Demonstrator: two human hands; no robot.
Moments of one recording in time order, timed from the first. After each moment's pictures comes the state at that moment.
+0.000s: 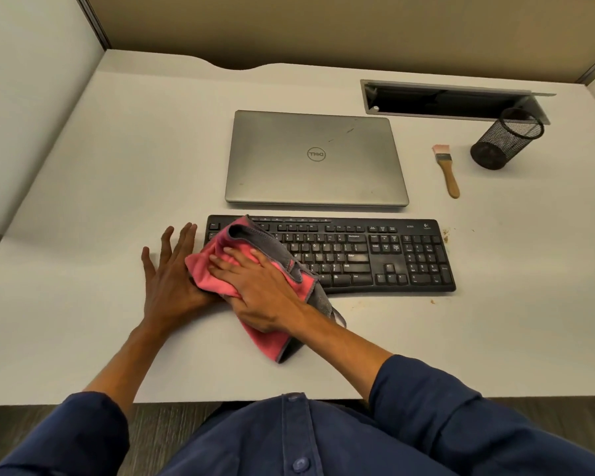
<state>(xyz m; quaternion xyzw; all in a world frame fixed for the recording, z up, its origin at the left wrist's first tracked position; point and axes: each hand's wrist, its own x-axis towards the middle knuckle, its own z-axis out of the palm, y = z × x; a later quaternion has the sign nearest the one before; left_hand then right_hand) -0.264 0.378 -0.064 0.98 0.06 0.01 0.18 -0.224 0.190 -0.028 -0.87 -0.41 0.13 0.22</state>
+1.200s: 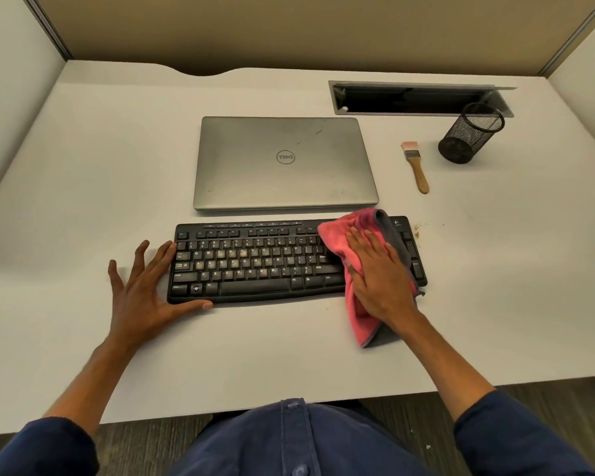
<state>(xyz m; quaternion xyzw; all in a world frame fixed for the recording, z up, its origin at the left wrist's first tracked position) -0.269 0.370 -0.052 0.98 0.06 0.02 0.20 -0.191 -0.018 -0.032 -0.98 -0.14 0.07 0.12</state>
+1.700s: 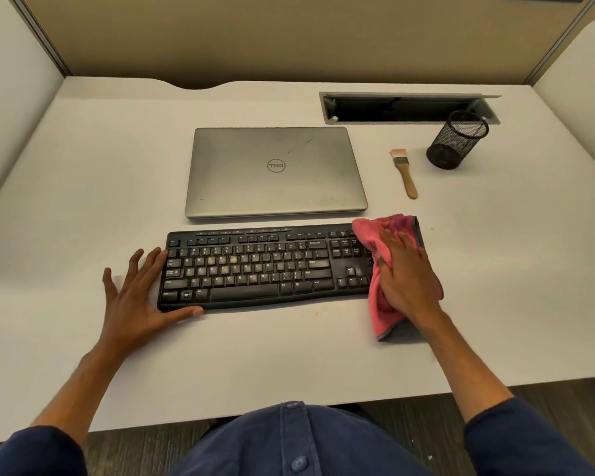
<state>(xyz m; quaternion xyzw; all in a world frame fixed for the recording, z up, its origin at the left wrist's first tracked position) -0.270 0.366 -0.050 0.98 0.06 0.01 0.21 -0.181 -0.065 -0.019 -0.98 -0.02 0.01 0.17</state>
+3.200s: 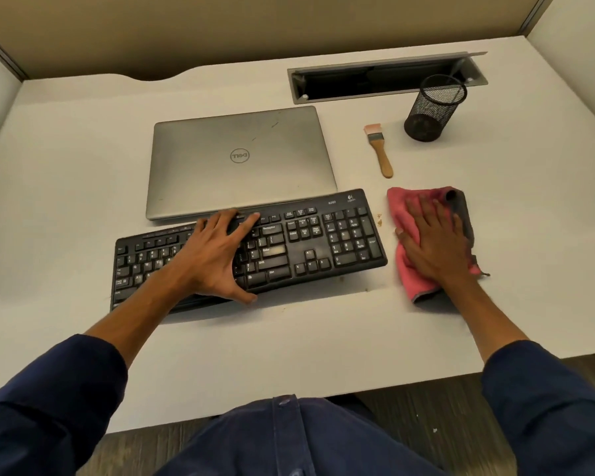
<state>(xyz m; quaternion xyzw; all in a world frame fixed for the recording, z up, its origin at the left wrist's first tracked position) -0.162 0.226 -0.002 0.97 -0.20 -0.17 0.03 -0.133 -0.187 -0.057 -1.00 -0.01 0.04 0.08</state>
